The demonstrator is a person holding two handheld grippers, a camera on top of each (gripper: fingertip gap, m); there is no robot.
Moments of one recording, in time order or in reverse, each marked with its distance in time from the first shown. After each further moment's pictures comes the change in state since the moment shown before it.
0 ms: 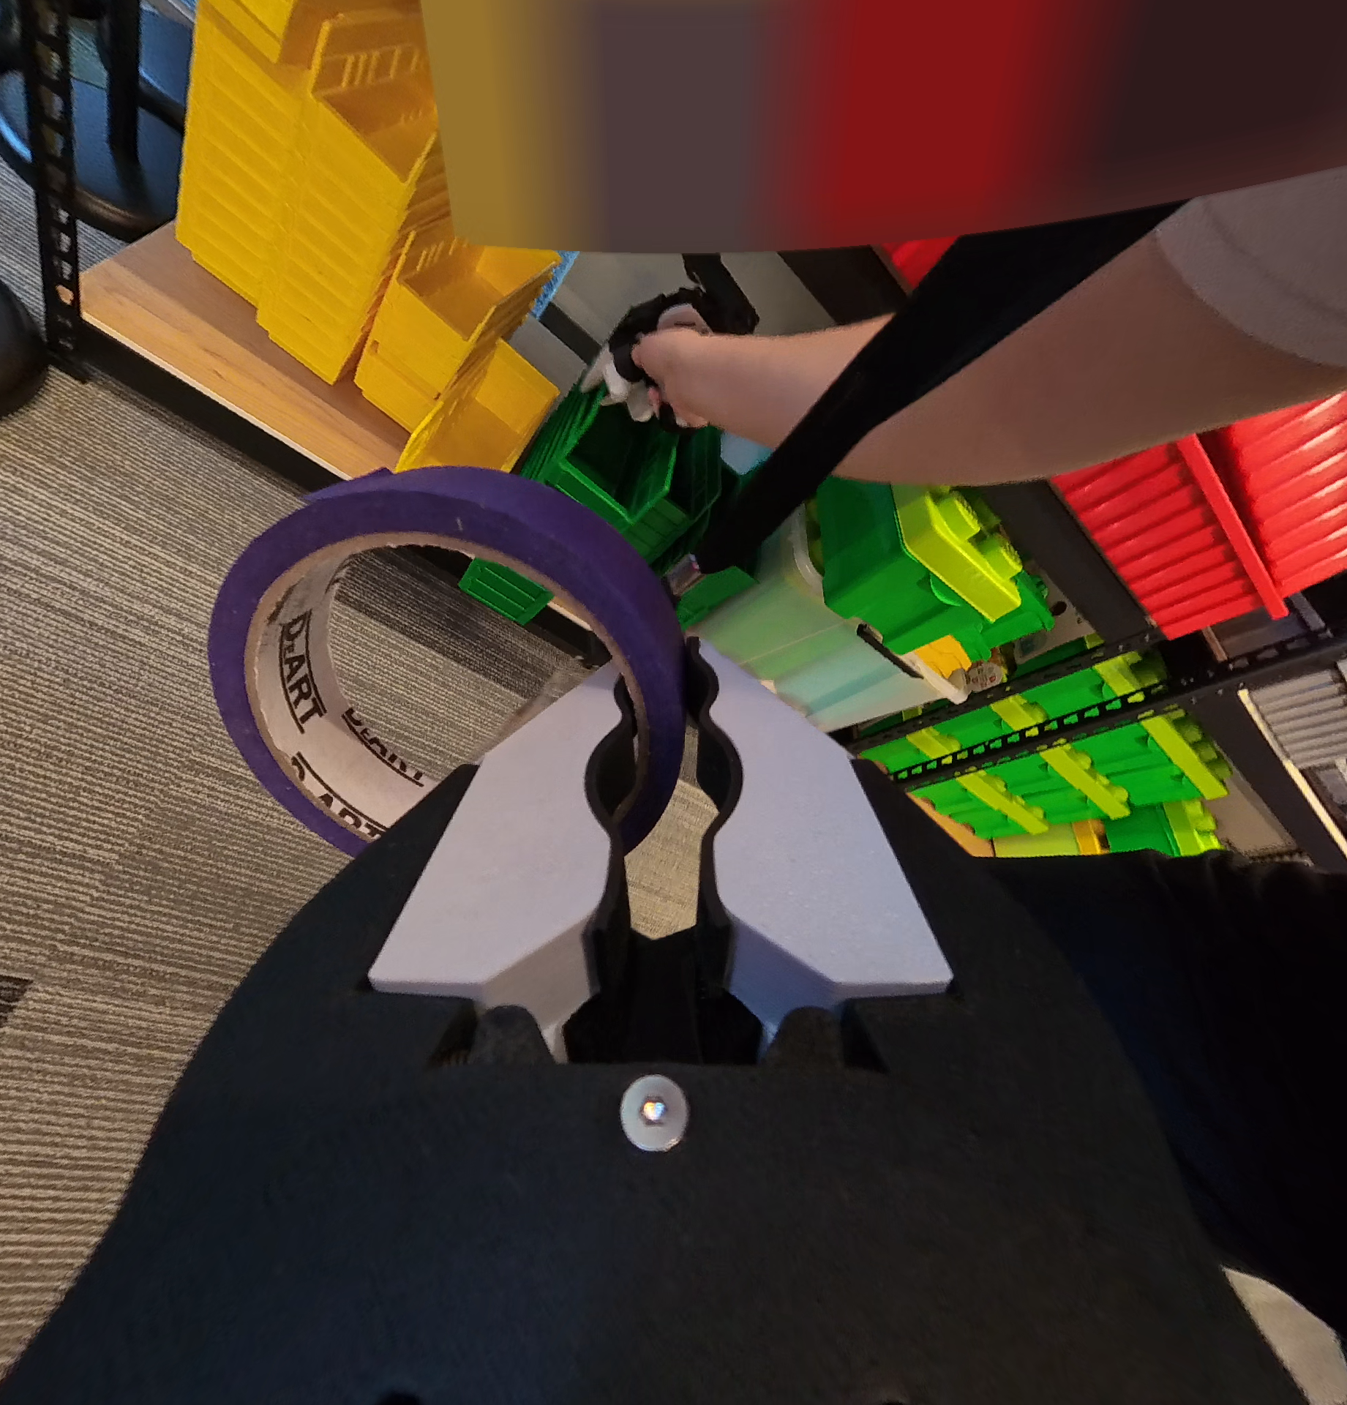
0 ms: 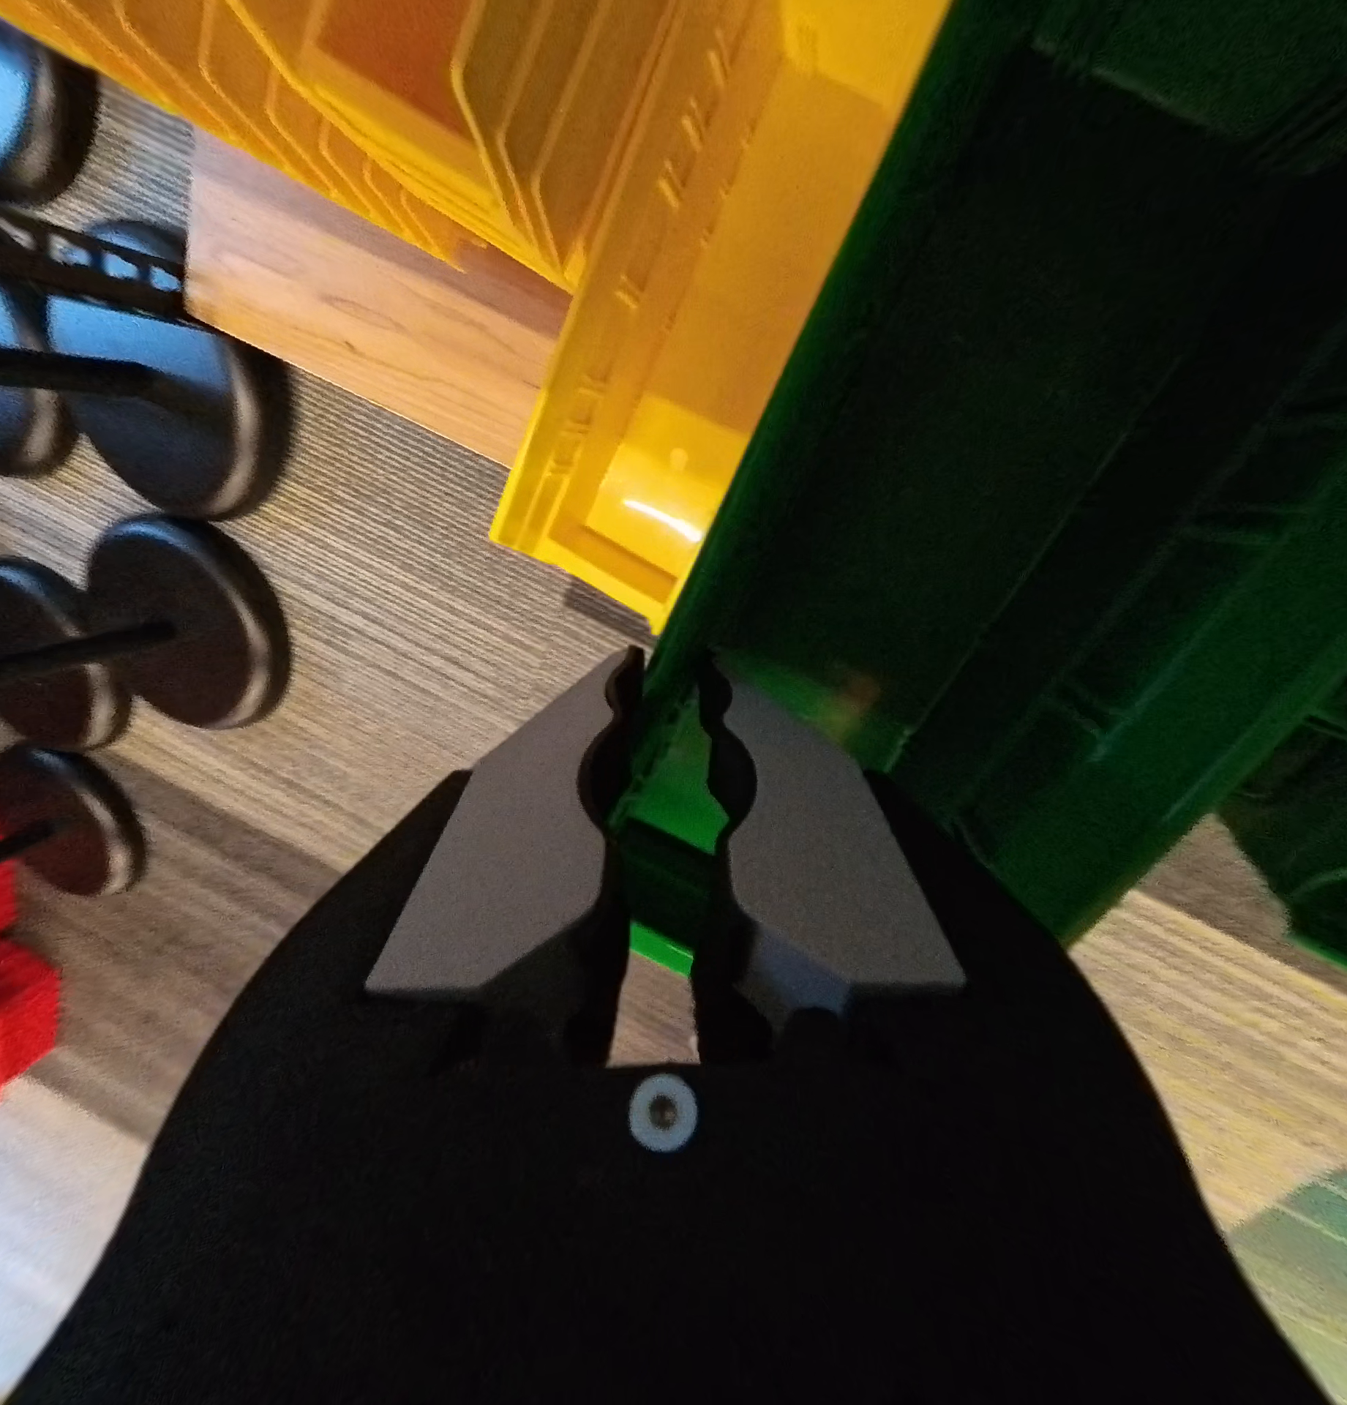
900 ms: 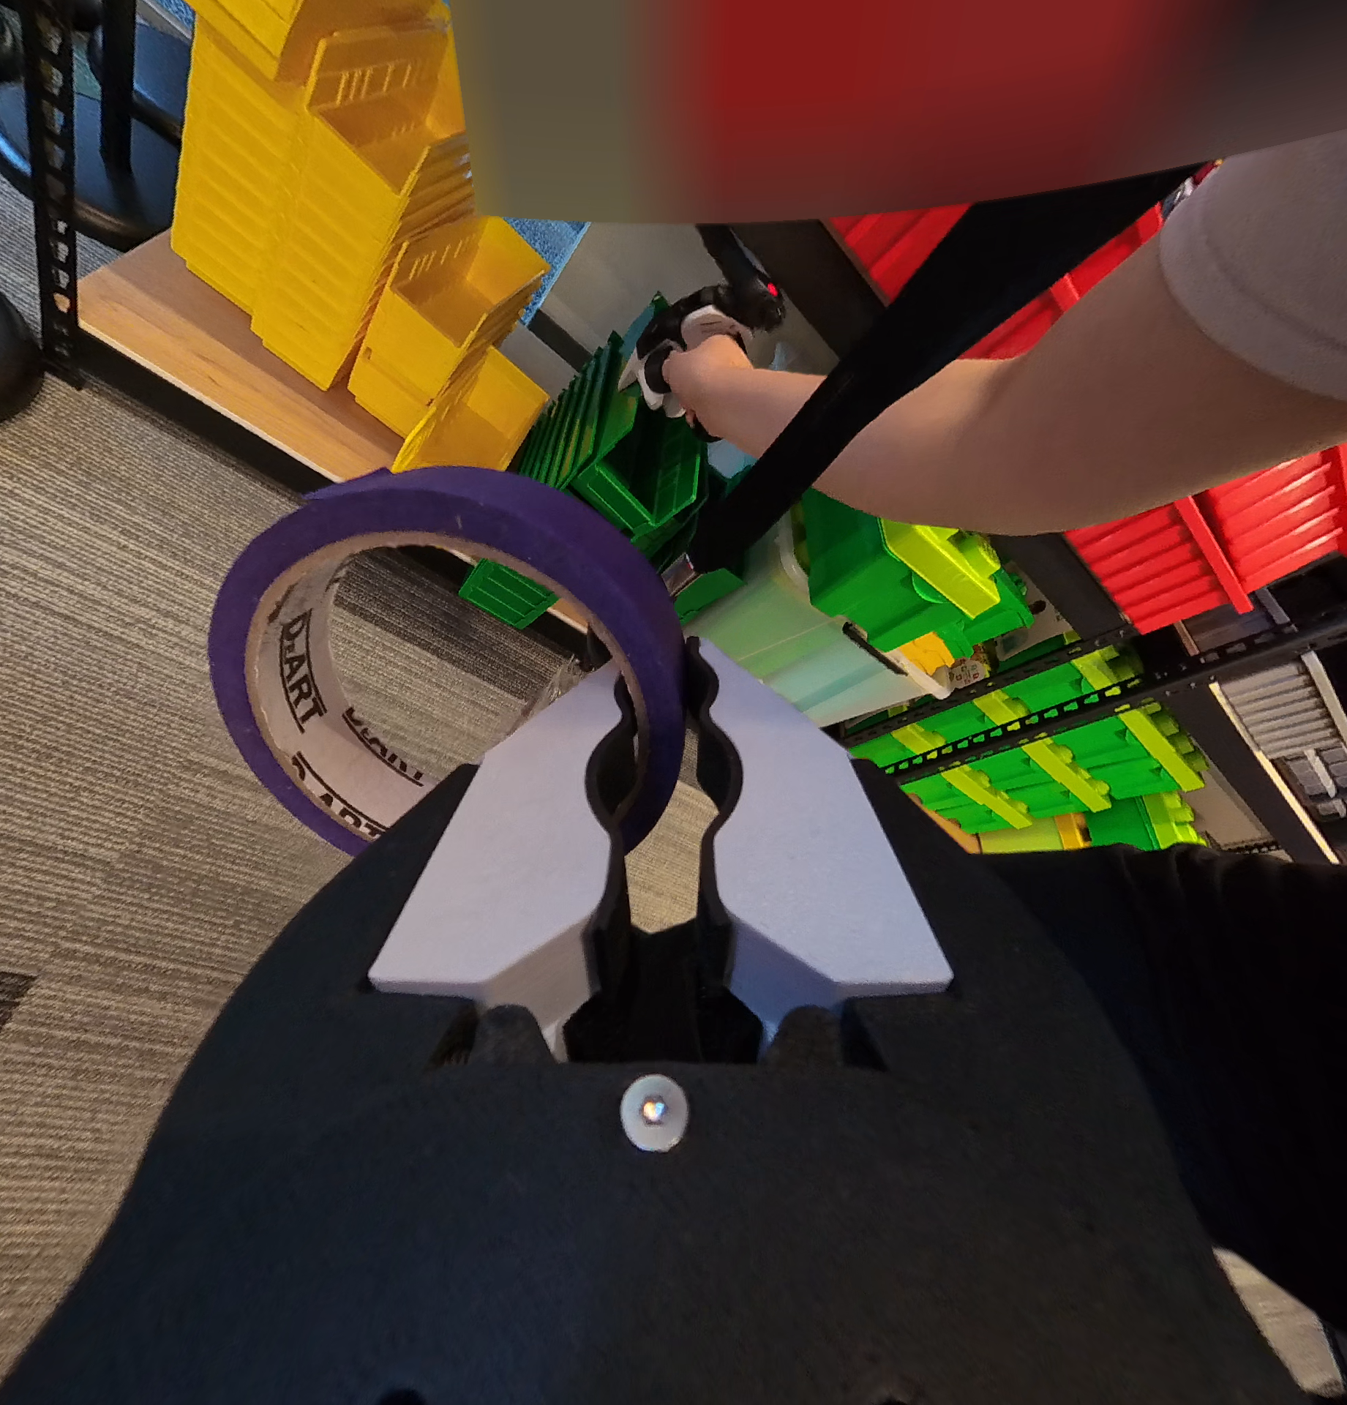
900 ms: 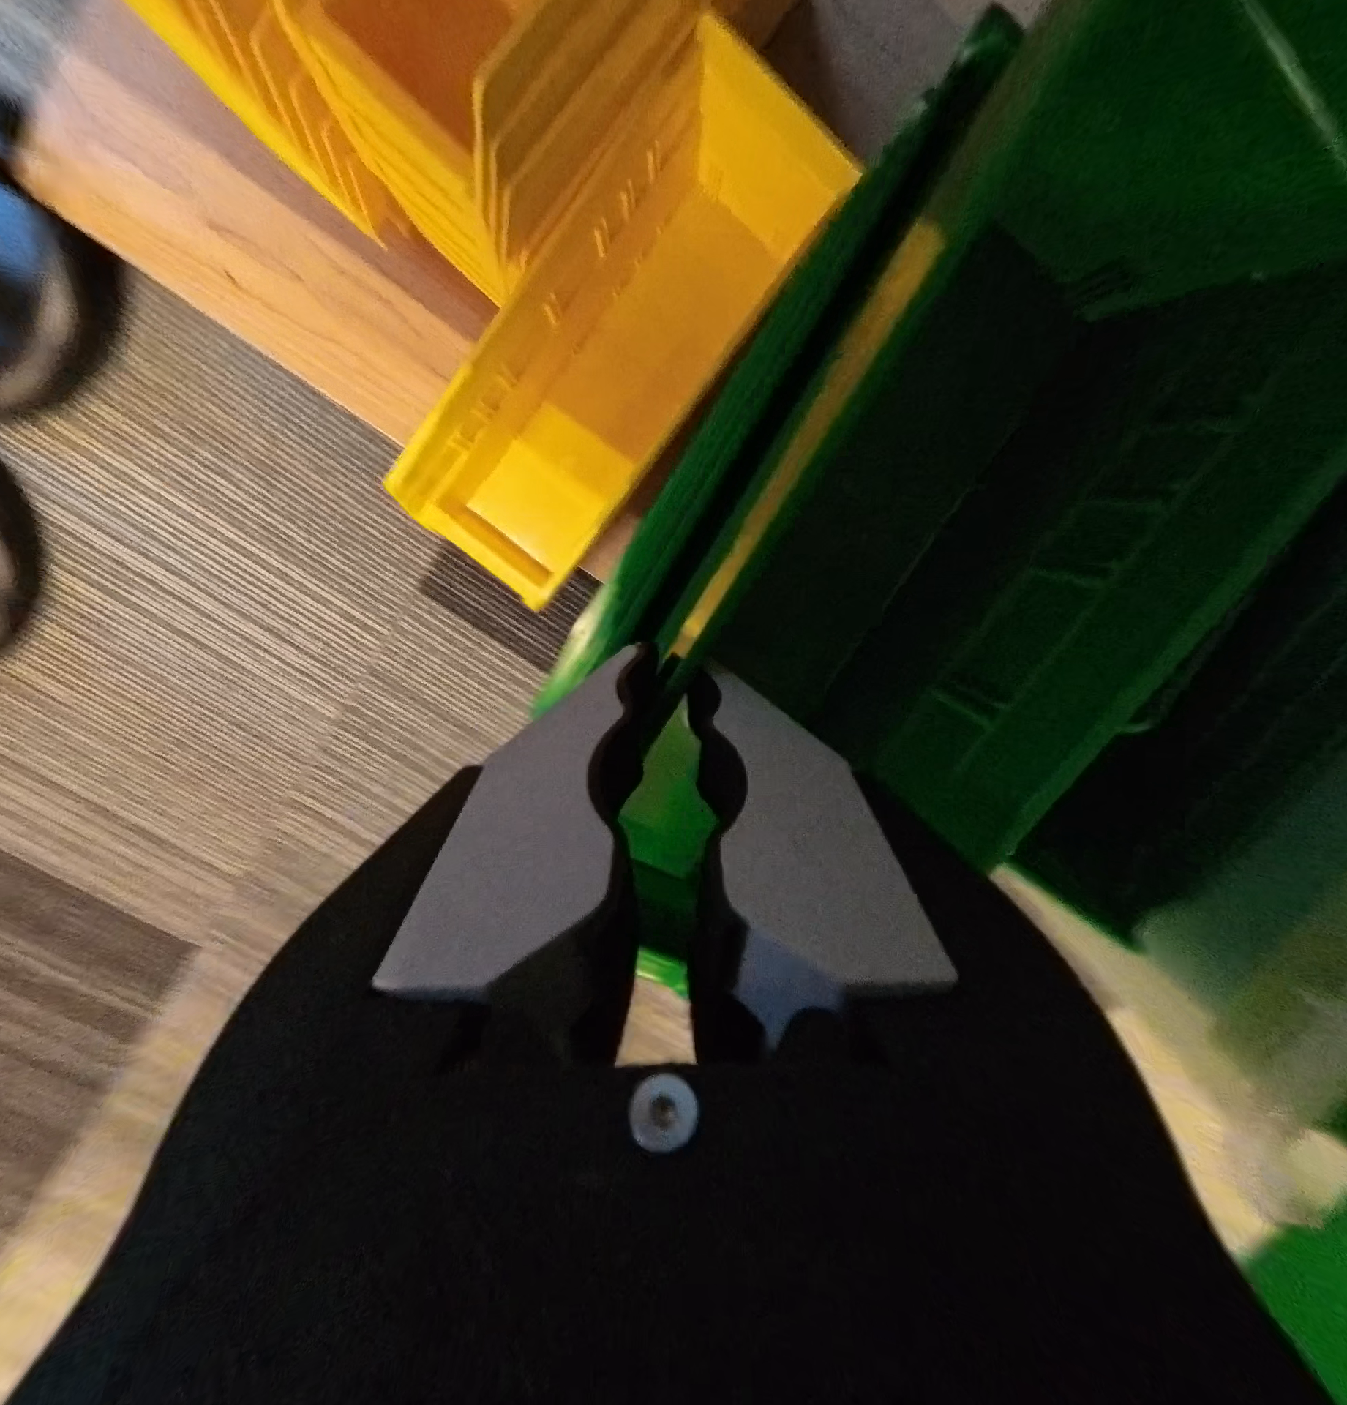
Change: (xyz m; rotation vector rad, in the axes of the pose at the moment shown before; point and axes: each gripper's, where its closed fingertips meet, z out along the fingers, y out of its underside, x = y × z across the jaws) left arm 0.000 -0.004 -0.019 0.008 0.019 -0.002; right arm 0.012 0.005 -0.052 0.091 0.210 -0.270
